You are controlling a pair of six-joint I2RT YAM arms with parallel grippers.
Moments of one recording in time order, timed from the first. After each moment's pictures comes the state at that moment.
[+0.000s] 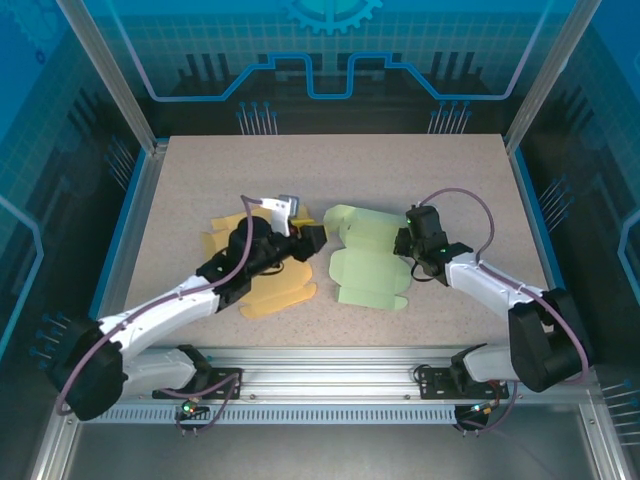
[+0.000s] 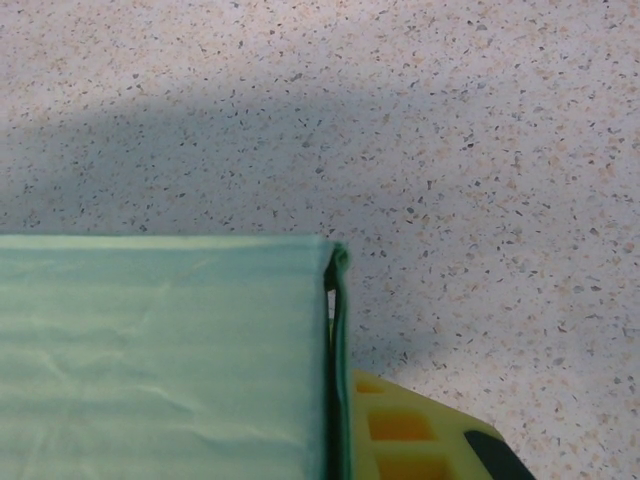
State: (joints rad) left arm -0.62 1.16 0.73 0.19 0.06 -0.51; right arm 0.37 1.33 0.71 -0.18 0.19 0.50
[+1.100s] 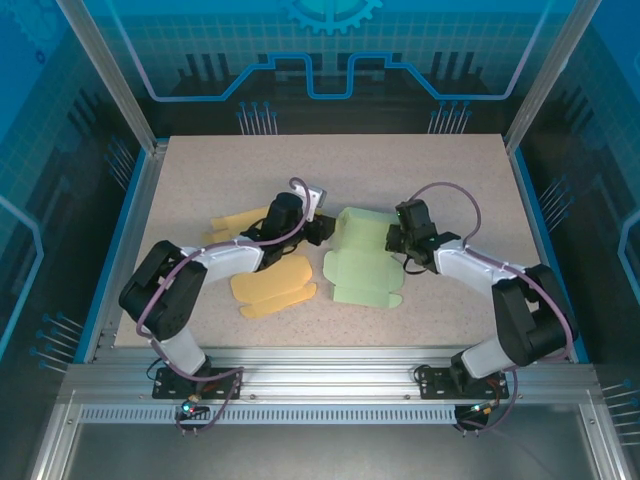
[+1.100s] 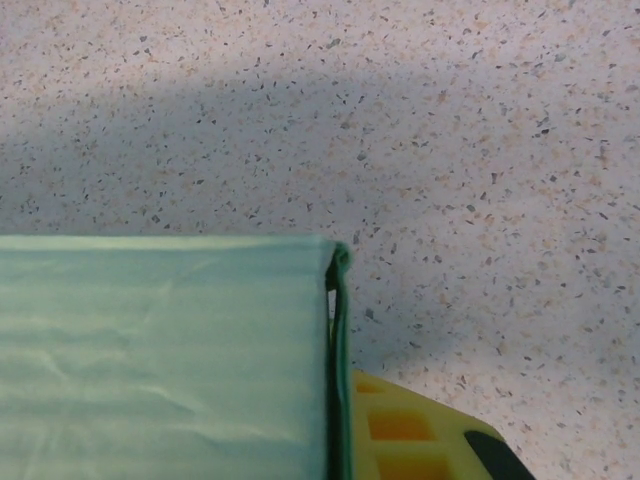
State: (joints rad) left arm -0.54 1.70 0.92 0.30 0.13 -0.24; right arm 0.38 1.50 0.81 -0.19 0.15 0.51
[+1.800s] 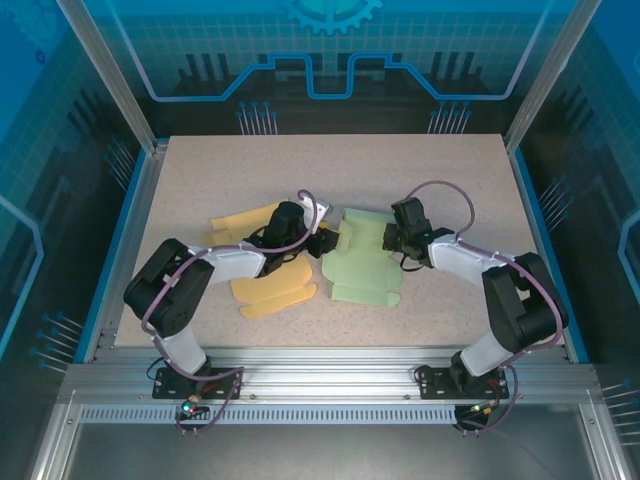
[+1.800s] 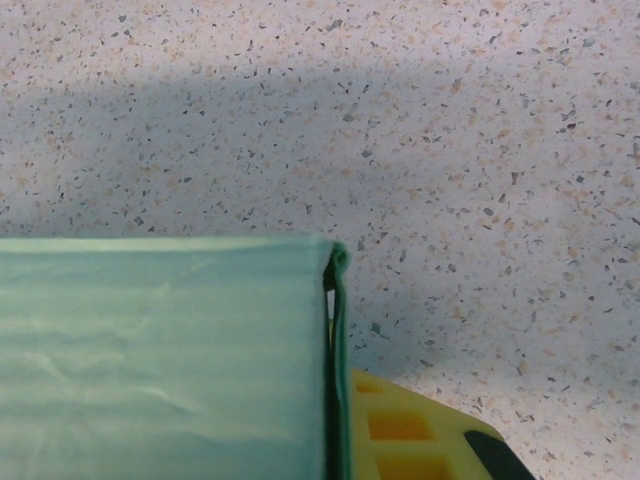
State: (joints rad) left arm -0.56 1.74 0.86 0.34 0.22 -0.13; right arm 0.38 1.57 0.84 -0.19 0.15 0.51
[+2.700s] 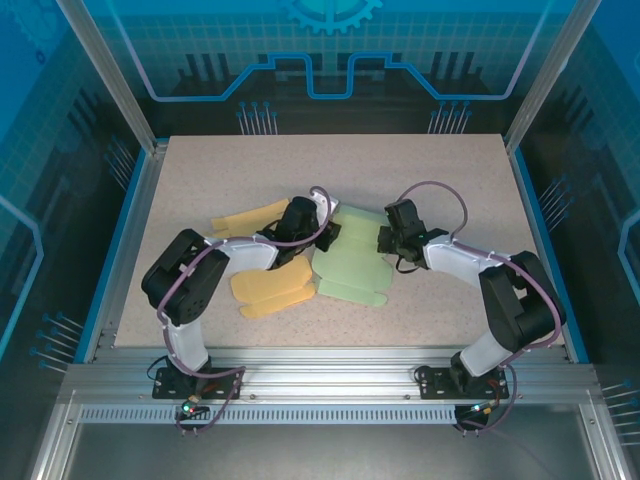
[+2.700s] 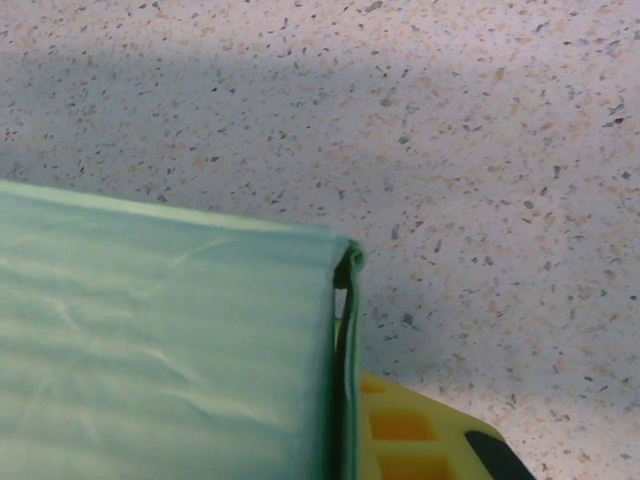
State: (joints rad) left arm -0.59 1.85 0.98 0.30 0.07 -0.08; right arm 0.43 1.58 0.85 -0.19 0.15 0.49
